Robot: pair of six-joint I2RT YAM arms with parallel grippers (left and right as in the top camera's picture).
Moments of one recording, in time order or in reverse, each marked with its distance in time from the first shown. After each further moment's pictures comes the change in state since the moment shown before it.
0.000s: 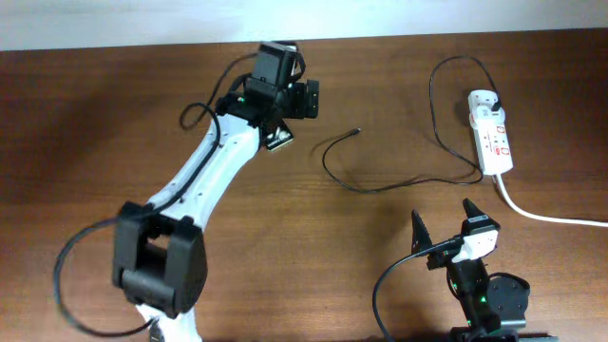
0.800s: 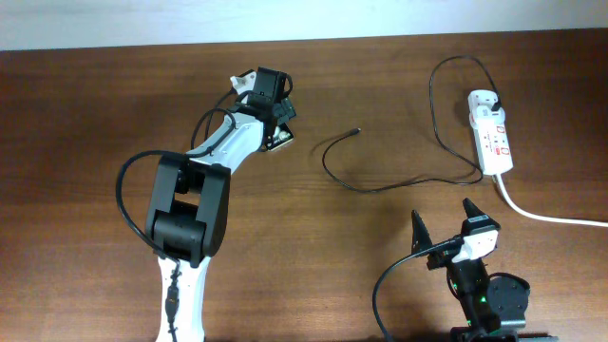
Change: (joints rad) left arm 0.080 0.349 0.017 0.145 -0.197 -0.463; right arm 0.000 0.000 0.000 0.000 0.000 0.000
